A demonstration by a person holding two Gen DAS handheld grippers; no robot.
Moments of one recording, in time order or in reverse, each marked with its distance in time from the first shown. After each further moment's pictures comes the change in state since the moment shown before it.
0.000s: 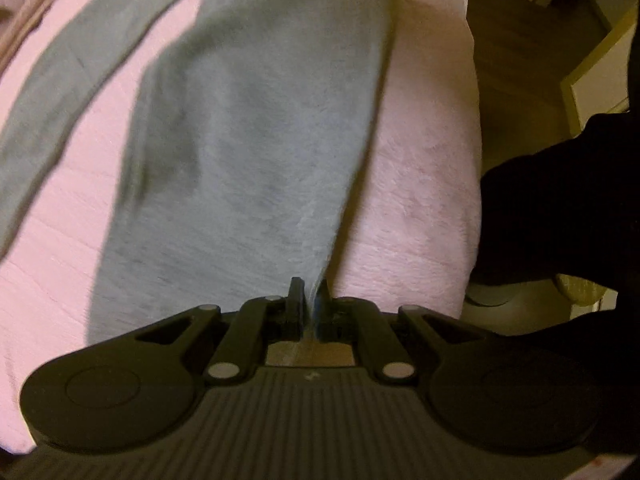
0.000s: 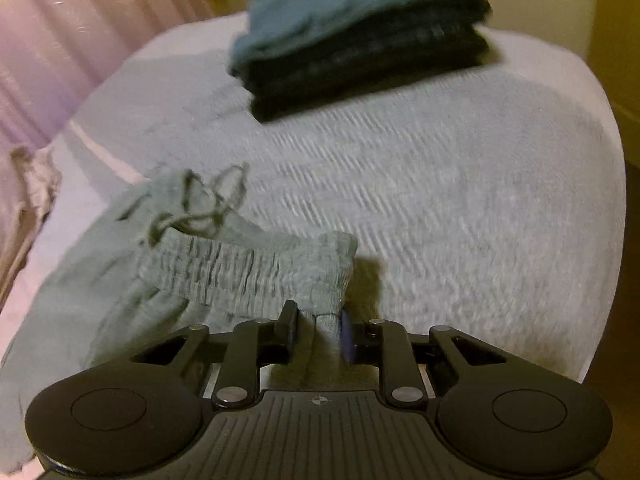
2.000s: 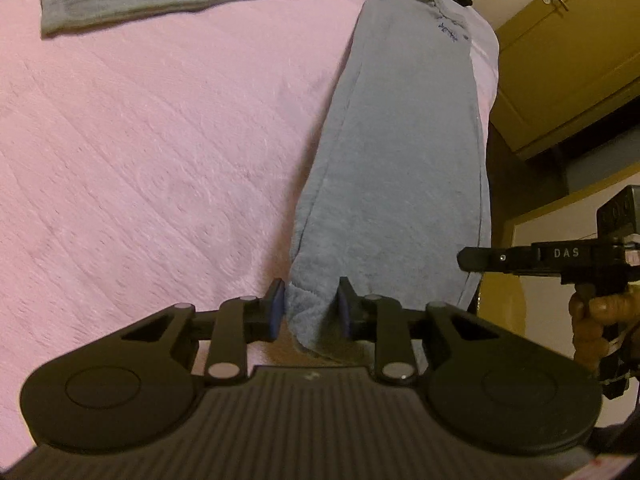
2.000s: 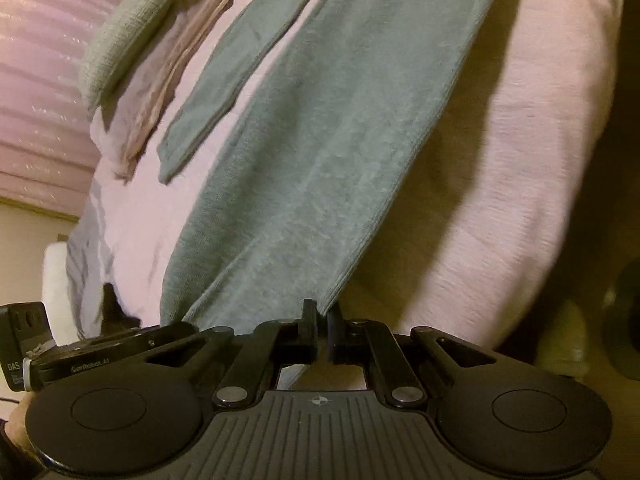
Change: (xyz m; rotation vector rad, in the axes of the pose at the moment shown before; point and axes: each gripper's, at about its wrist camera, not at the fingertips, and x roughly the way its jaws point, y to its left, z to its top) left arm -0.033 0.144 -0.175 -0.481 -0.203 -0.310; right arm -0.219 0.256 -0.505 0.103 0.330 0.389
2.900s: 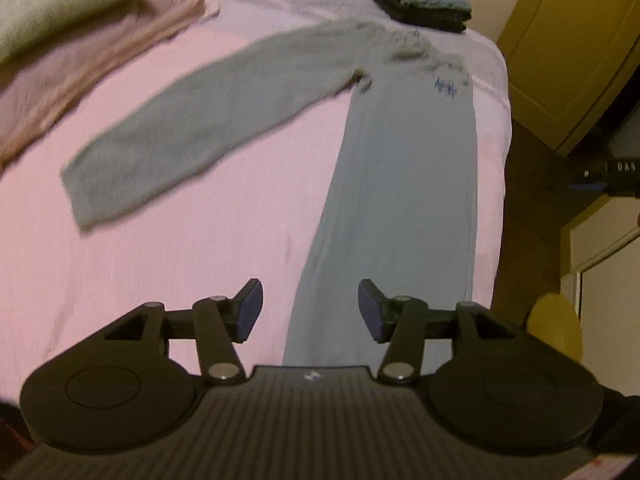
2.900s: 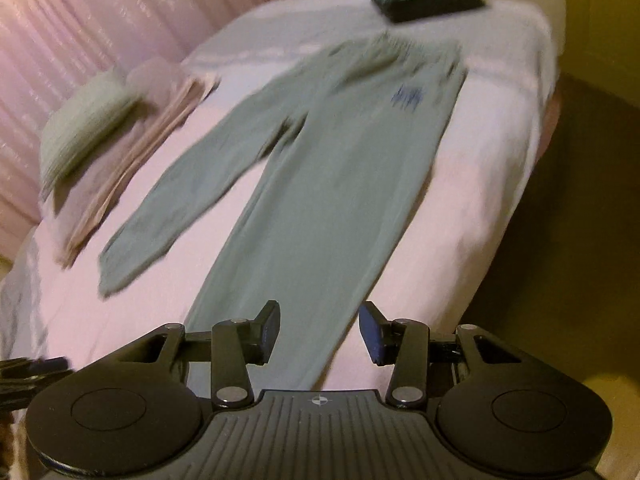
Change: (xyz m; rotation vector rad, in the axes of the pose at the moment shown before) left arm -0.070 -0.099 0.113 0.214 -0.169 0.239; right arm -0.145 0.007 0.132 -0.150 -0.337 -0.256
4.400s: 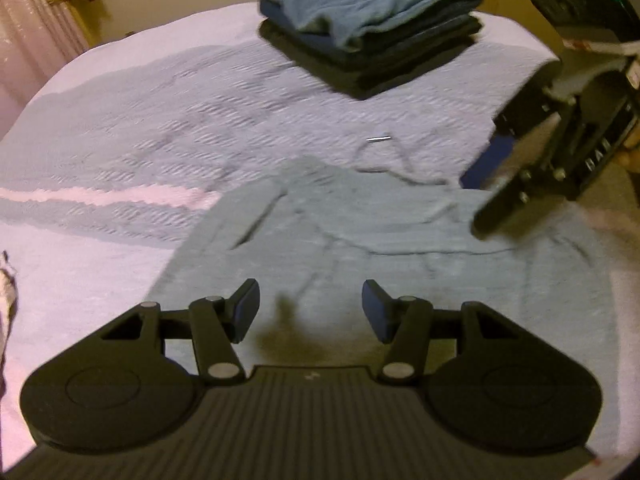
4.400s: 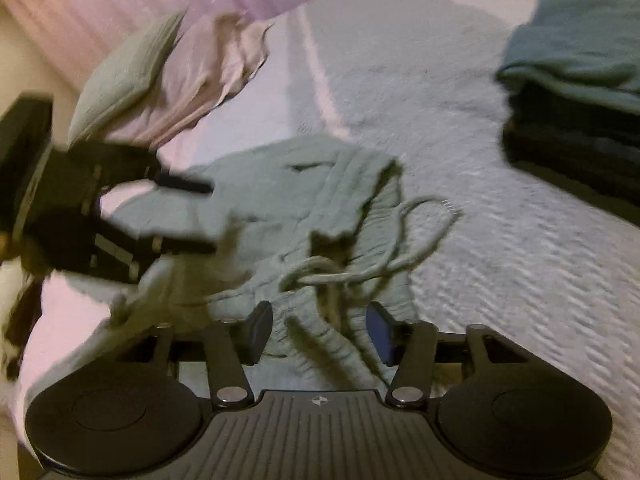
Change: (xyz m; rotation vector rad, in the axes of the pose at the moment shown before) left arm 0.460 -0.160 0.489 0.421 0.001 0.070; right arm 0.388 -0.218 0.471 -0.576 0.353 0.535
